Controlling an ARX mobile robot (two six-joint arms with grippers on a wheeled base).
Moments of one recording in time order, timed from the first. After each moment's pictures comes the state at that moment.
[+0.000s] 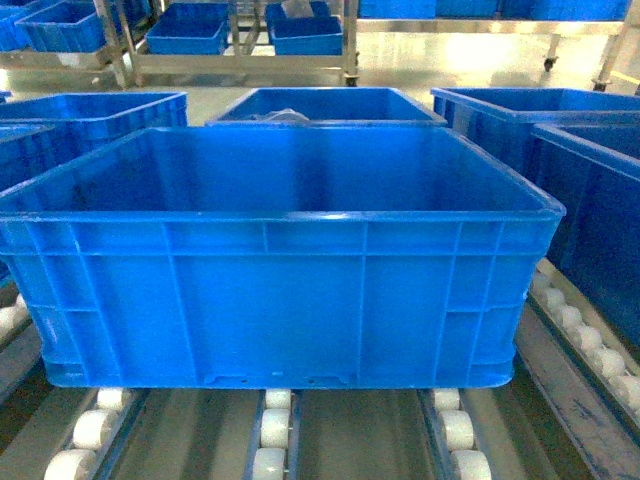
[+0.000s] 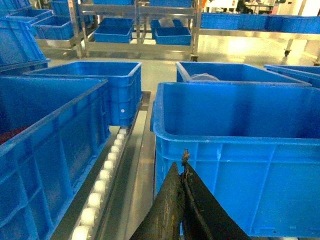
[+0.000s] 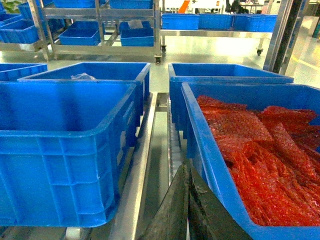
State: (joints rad) left arm 0.00 0.47 0.01 0.46 0.00 0.00; right arm 0.00 0.49 0.01 0.48 0.00 0.01
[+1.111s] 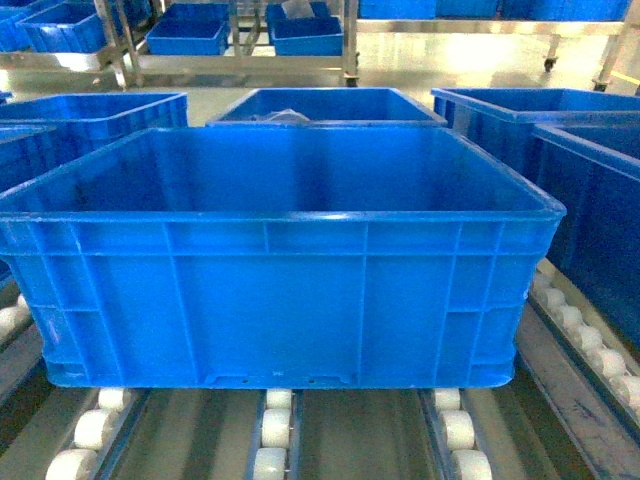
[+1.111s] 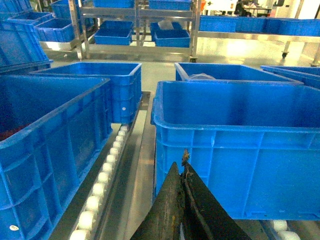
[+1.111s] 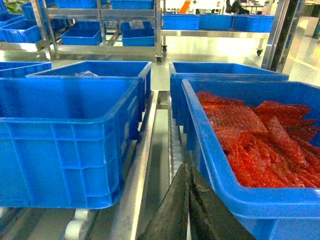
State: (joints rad) left arm 0.00 0.01 0.02 -0.01 0.00 0.00; right arm 0.00 0.01 0.01 0.00 0.00 0.01
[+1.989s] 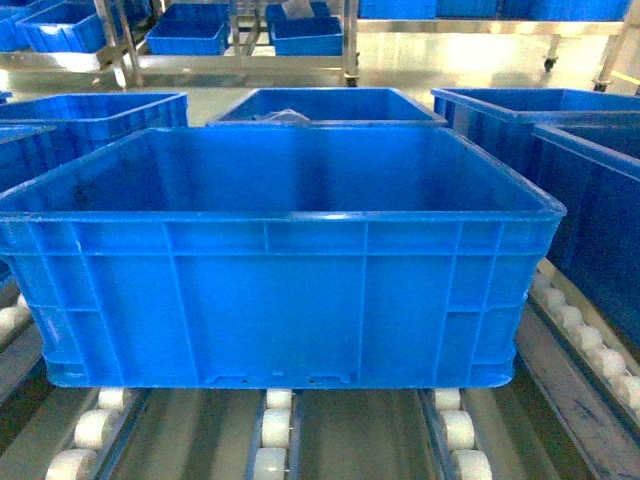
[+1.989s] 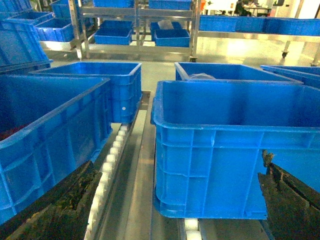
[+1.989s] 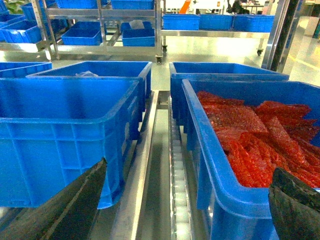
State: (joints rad) left arm 0.00 0.01 0.02 -0.01 0.00 0.00; right arm 0.00 0.01 0.01 0.00 0.00 0.01
